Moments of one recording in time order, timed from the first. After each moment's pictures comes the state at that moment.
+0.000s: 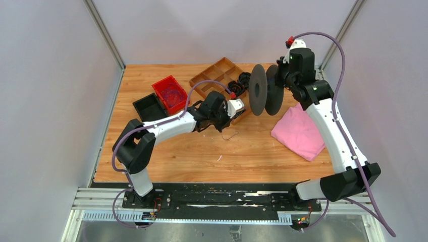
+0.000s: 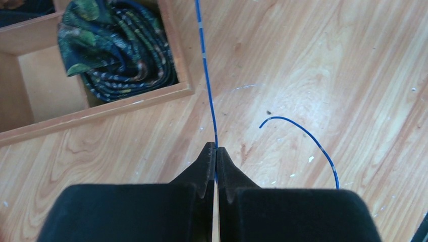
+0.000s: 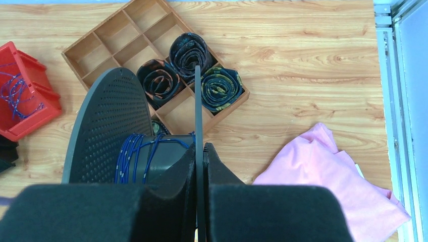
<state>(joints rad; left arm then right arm) -0.75 1.75 1.20 -0.19 0.24 0.24 0.30 1.38 1.58 -0.66 0.17 0.17</state>
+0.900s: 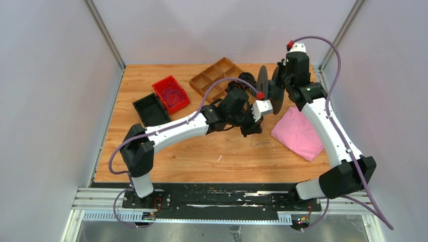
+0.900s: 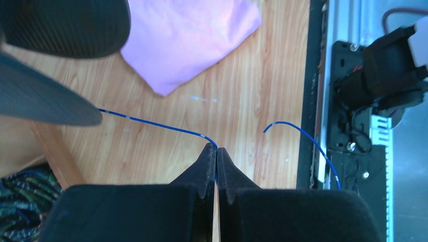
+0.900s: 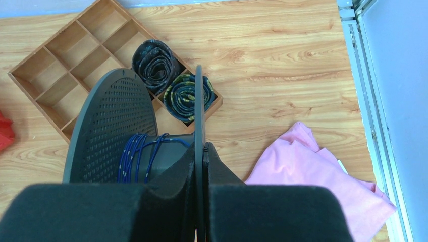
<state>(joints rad) -0.97 1.76 1.46 -0.23 0.44 0.14 0.28 1.40 1.48 -0.53 0.29 0.17</state>
